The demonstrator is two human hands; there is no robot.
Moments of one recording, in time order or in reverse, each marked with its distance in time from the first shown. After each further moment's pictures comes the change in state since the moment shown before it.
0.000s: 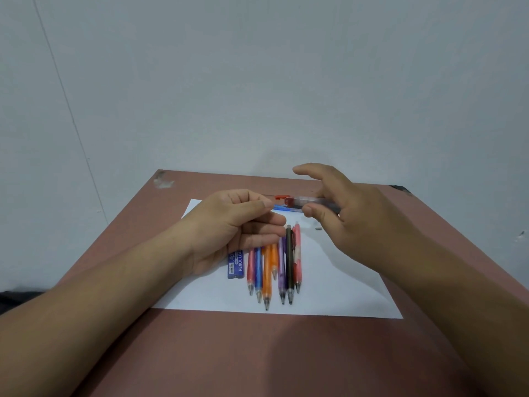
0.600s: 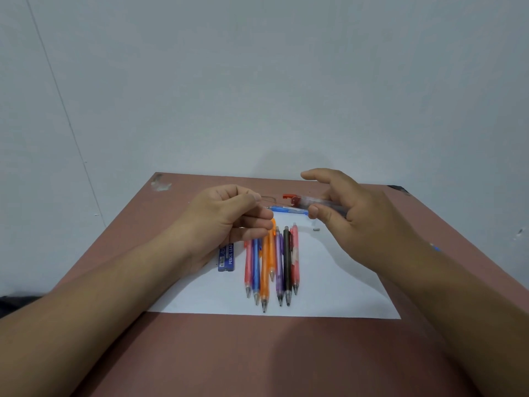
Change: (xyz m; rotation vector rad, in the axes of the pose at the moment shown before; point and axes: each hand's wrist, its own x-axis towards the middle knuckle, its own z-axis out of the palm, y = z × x) left_hand 0.002 0.004 -0.001 0.142 0.121 0.105; right_hand -0.007 0.012 0.002 0.148 0.015 0.092
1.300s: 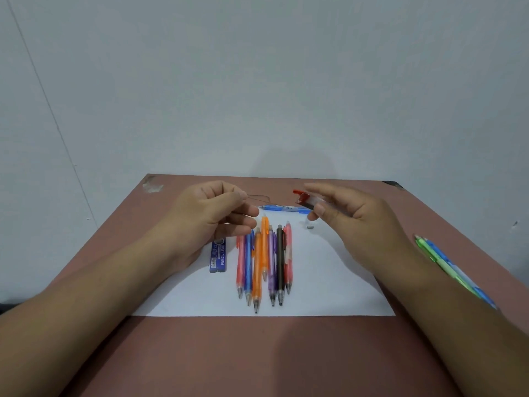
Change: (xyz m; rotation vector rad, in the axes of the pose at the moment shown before) left_hand 0.005 -0.004 -0.010 0.092 0.027 0.090; right_hand -0.012 0.012 0.010 0.343 0.124 0.179
